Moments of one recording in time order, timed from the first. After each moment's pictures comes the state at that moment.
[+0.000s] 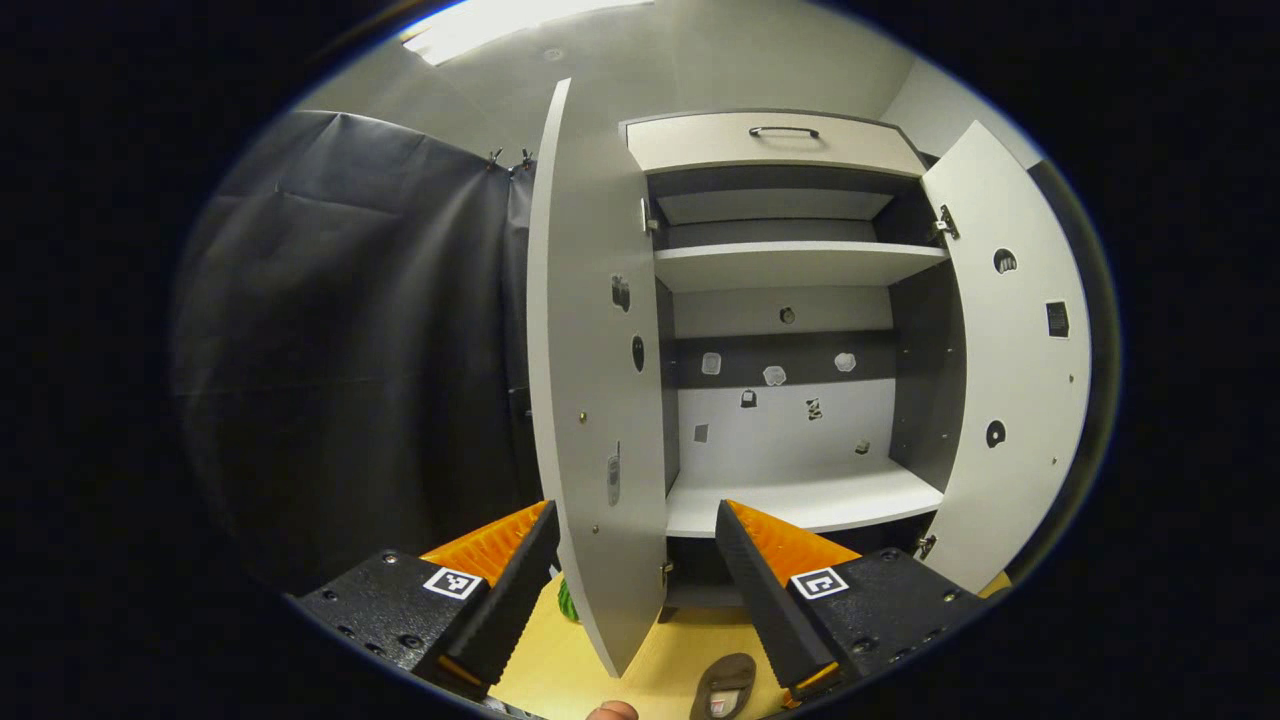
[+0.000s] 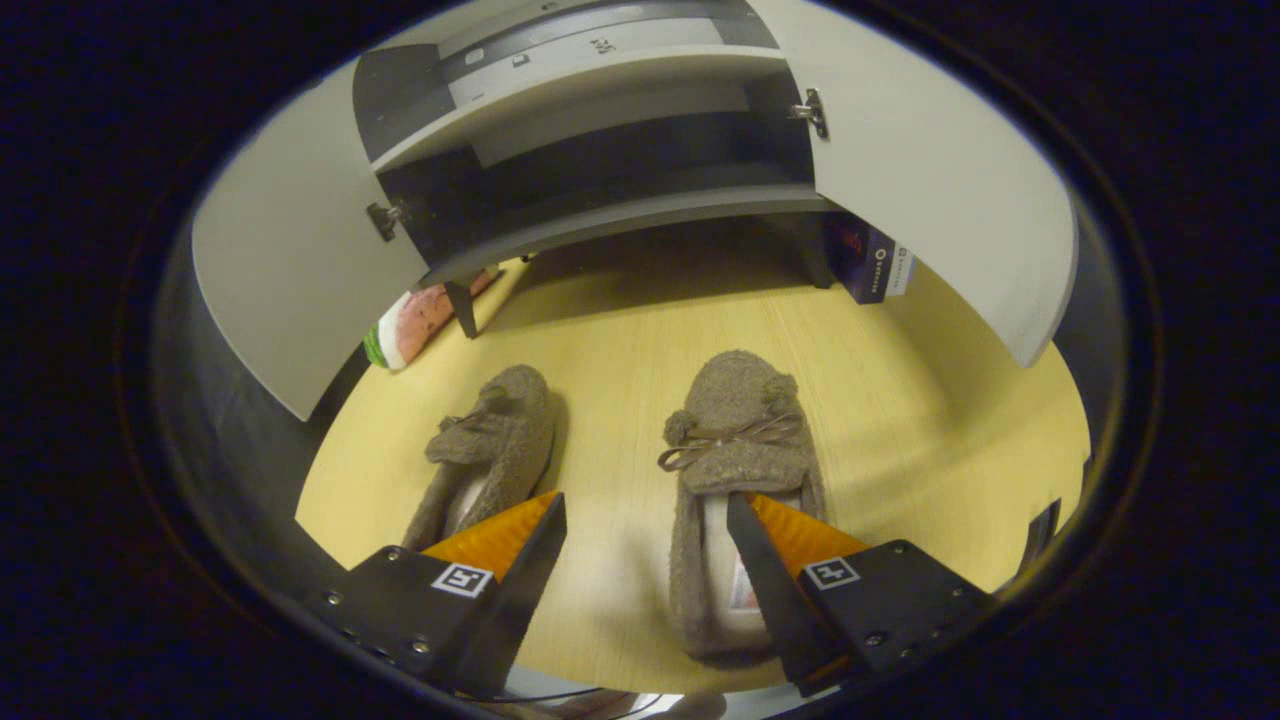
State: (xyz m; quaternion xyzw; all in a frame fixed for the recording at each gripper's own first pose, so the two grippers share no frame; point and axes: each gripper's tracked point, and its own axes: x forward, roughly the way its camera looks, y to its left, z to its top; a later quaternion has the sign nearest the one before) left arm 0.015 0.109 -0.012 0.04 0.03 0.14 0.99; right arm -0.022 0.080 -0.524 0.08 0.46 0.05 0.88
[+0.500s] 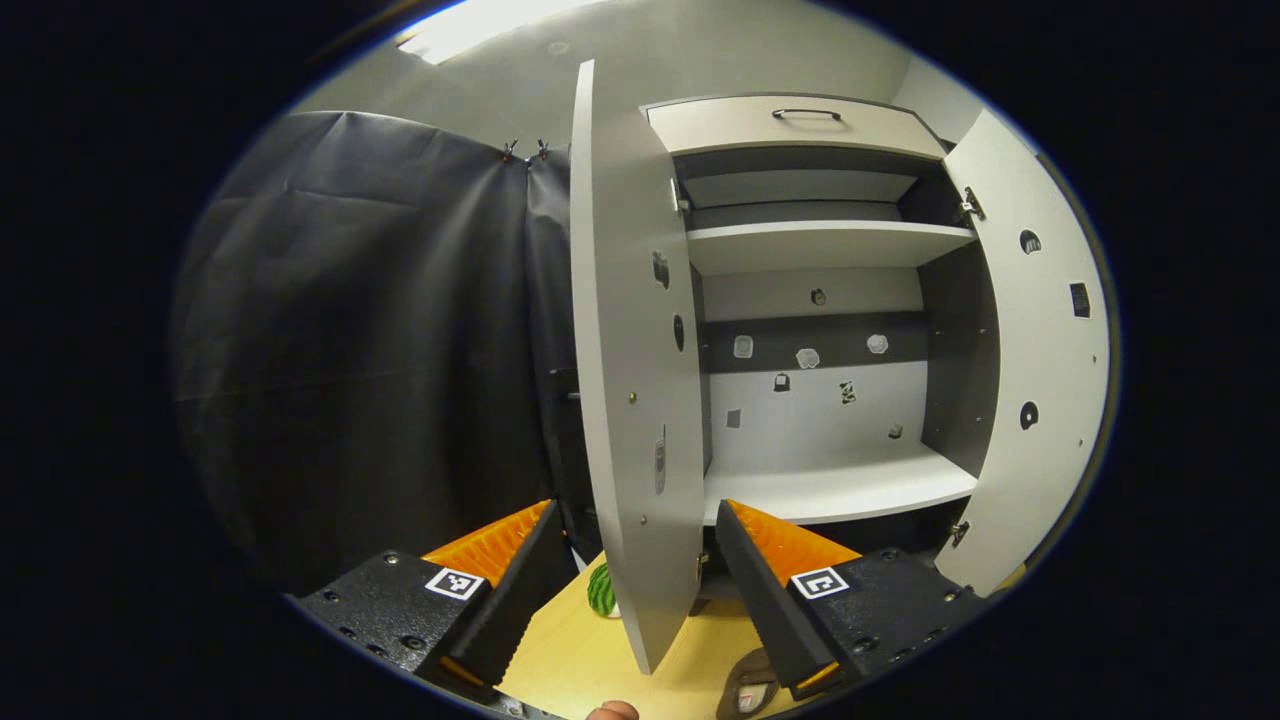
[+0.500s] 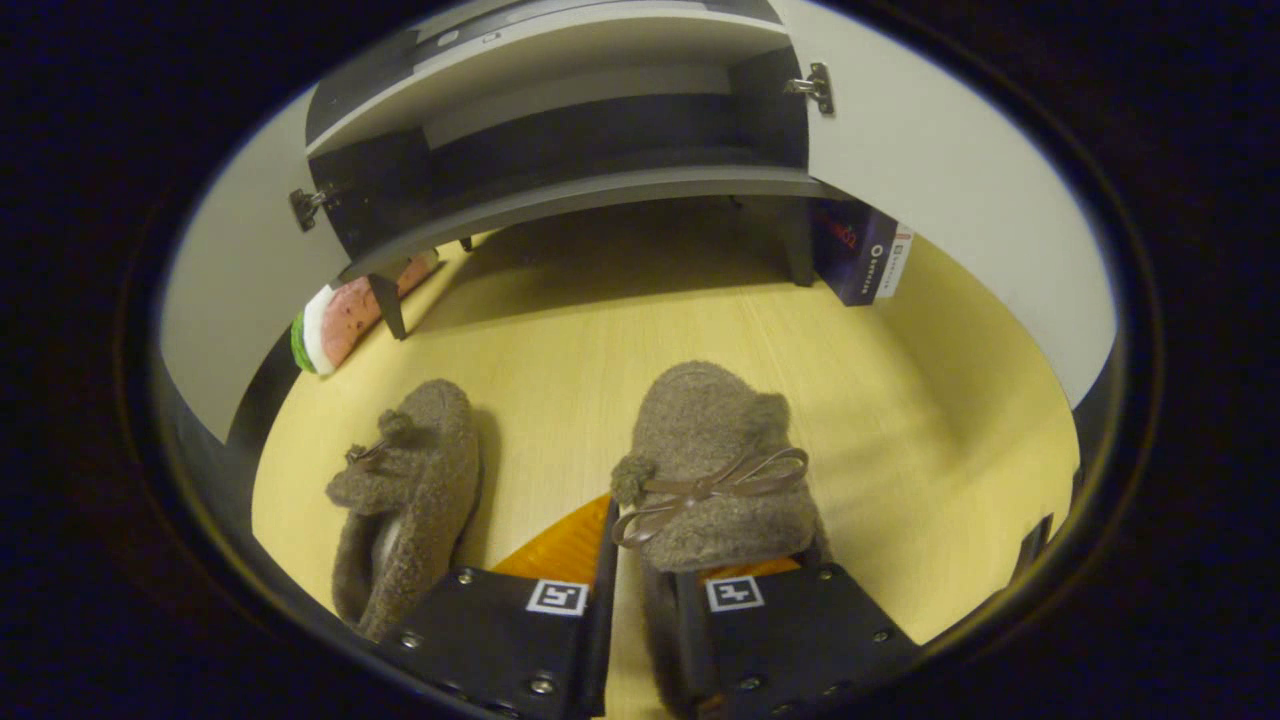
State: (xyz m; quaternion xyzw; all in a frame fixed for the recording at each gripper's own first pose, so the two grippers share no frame) left arm 0.014 0.139 -0.024 0.05 0.05 0.17 0.98; right arm 0.015 0.065 -0.560 0.05 0.47 0.00 0.88
